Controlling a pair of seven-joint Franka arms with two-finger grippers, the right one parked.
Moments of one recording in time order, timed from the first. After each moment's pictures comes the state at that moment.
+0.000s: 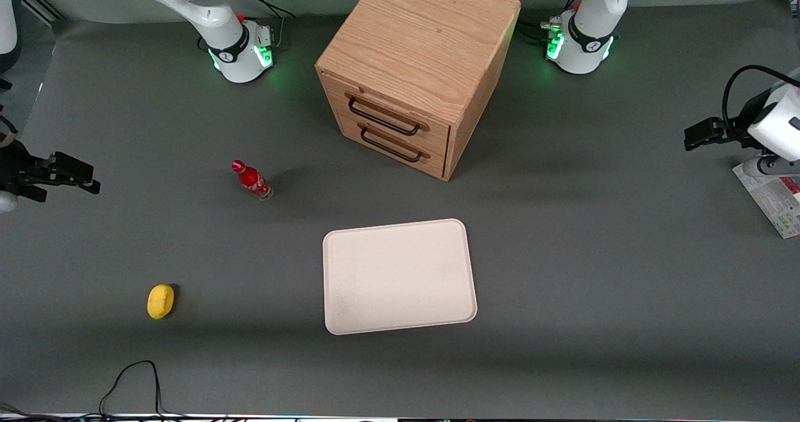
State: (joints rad) arm 0.02 -0.01 -0.01 -1.70 0.05 1.53 0.00
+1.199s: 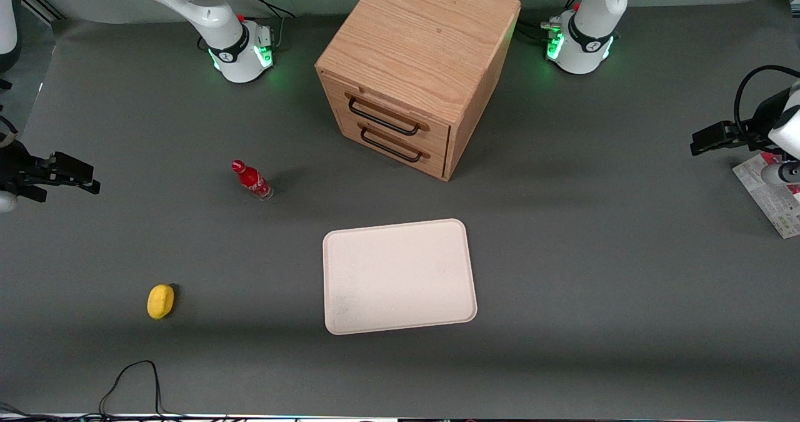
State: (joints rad) arm 0.03 0.06 -0.02 -1.56 0.02 1.47 -0.04
